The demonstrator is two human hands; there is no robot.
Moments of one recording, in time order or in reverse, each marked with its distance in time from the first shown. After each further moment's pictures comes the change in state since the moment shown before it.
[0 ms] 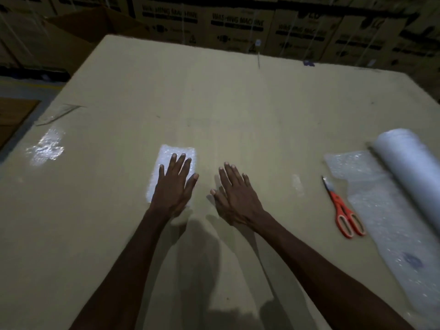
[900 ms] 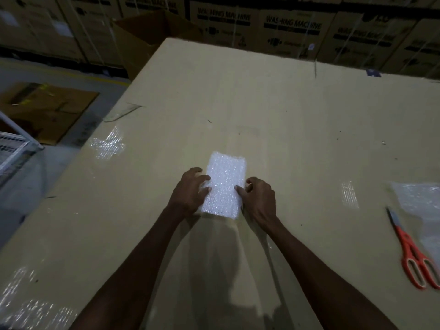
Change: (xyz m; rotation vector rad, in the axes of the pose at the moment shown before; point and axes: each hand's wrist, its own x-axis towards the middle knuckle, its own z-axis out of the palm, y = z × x) left_hand -0.002 -0.099 -0.032 -0.137 -0.100 -0.175; right_hand 0.075 -0.066 0.029 0.367 0.219 0.302
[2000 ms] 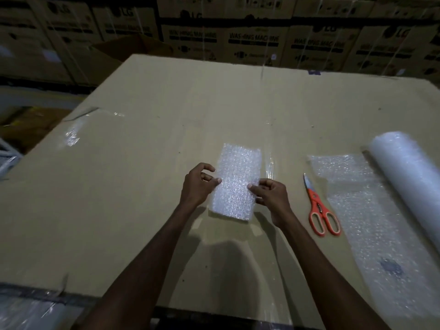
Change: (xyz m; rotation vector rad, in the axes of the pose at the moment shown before) left_hand -0.055 0.238 0.110 -0.560 0.185 -0.140; right_hand -0.077 0.187 -0.184 0.925 -0.102 0.230
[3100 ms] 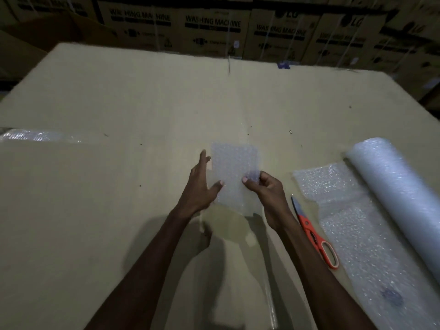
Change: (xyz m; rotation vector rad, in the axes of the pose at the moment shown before) left_hand 0.136 0.001 0.067 0.092 -0.296 0.264; right_hand 0.101 -0.040 -0.005 -0.005 0.107 -0.077
